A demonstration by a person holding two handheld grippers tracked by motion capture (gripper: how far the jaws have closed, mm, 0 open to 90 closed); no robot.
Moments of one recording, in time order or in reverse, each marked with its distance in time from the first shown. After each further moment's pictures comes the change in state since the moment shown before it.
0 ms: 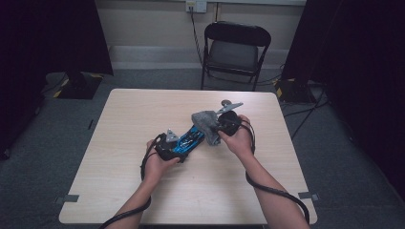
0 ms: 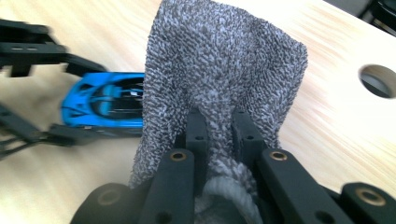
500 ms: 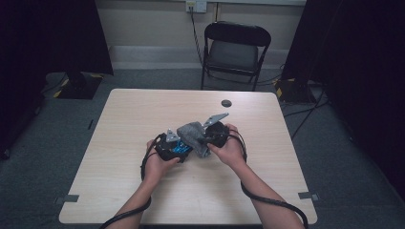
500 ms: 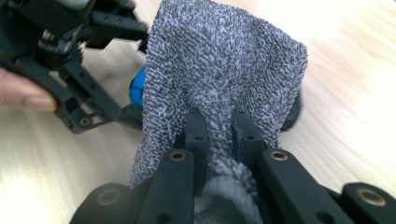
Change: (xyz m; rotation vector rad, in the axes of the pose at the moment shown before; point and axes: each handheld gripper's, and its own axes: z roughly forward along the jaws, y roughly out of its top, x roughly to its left) left arm 0.000 0.000 0.000 0.002 0.002 0.006; right arm 0.046 -0.004 0.011 0.024 0.114 -0.134
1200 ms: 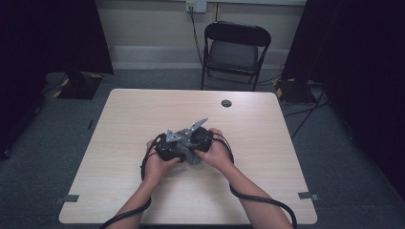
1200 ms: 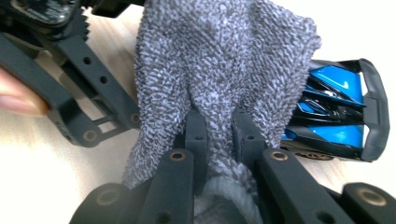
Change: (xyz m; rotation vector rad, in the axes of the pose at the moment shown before) left arm 0.000 0.000 0.000 0.000 0.000 -0.002; right arm 0.021 0.009 0.045 0.128 0.040 -0.084
